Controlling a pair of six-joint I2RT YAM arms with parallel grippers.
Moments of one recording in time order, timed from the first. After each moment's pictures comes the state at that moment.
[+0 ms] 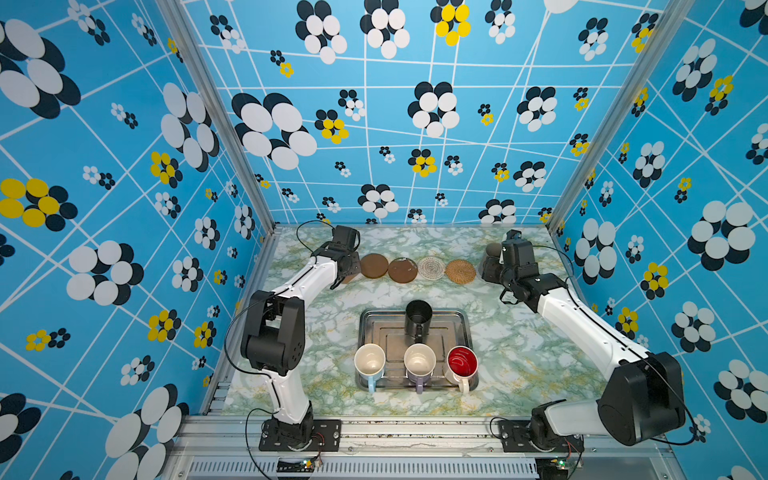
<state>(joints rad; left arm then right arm) -0.24 1.83 1.38 -0.48 -0.19 -0.39 0.28 1.40 1.08 -0.37 0.23 0.36</state>
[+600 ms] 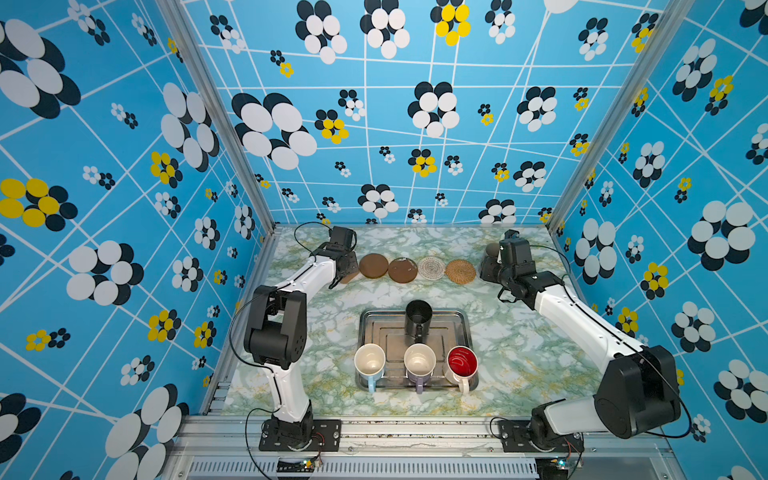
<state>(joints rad) -0.21 1.88 1.38 -0.43 -0.18 -0.39 0.28 1.43 1.09 -0.37 0.21 0.38</state>
